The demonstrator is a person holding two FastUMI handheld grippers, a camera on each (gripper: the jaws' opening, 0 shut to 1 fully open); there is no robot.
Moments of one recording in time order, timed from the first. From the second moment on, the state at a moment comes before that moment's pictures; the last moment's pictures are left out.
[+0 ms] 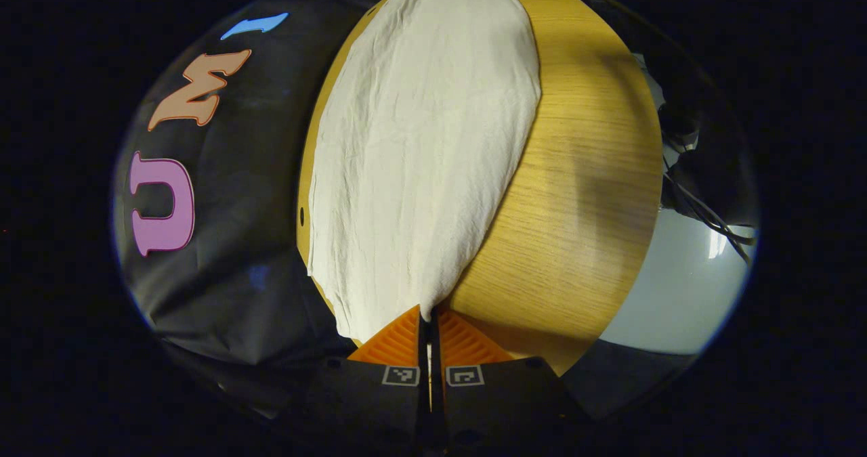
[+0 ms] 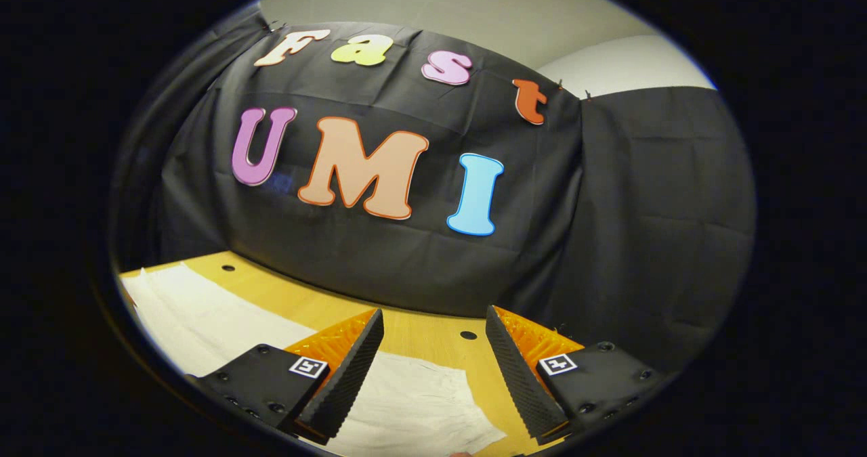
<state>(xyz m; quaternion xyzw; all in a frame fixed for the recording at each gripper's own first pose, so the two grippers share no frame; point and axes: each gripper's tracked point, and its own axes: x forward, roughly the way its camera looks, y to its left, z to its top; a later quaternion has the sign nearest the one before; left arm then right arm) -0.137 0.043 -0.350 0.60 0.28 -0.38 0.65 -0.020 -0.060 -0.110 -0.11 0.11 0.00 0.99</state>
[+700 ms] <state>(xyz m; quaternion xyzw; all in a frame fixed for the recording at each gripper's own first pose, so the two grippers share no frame) -0.137 0.043 -0.351 0.60 0.28 -0.37 0.65 -0.070 -0.102 -0.230 -0.33 0.22 0.12 0.91</state>
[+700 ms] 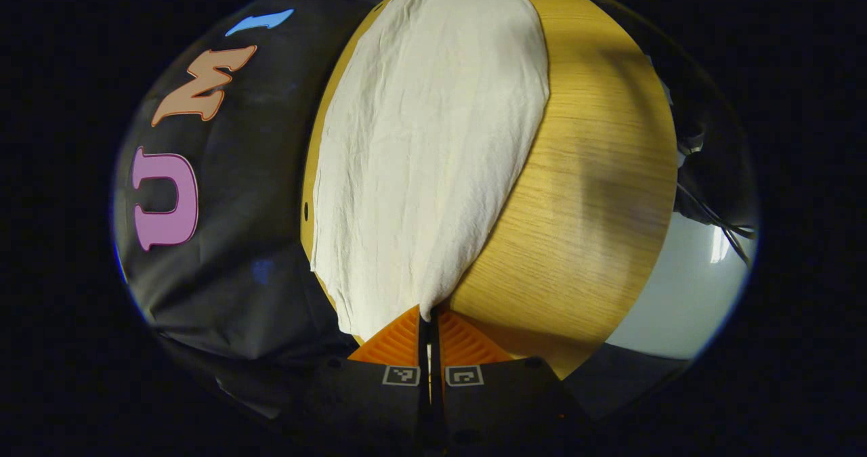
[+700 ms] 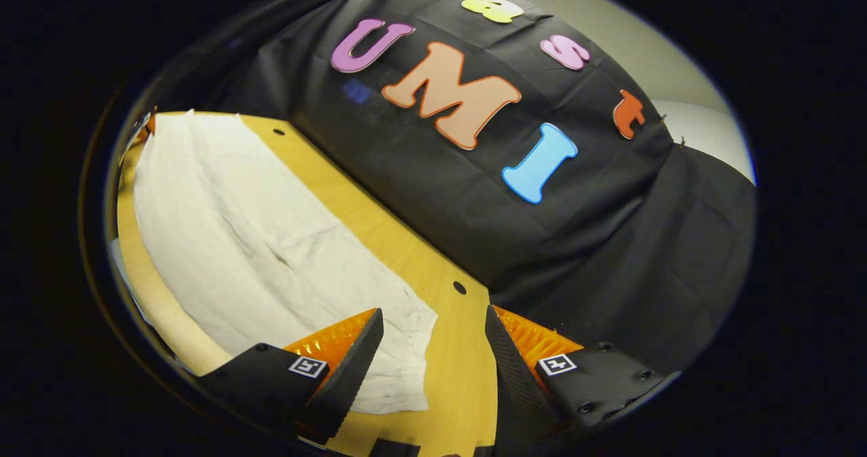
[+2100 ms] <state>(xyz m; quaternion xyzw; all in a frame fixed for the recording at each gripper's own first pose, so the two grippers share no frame) -0.137 0.041 -0.352 0.62 0.28 -0.34 0.65 -0.142 -0.123 -0.392 -0.56 0.32 0.31 0.70</state>
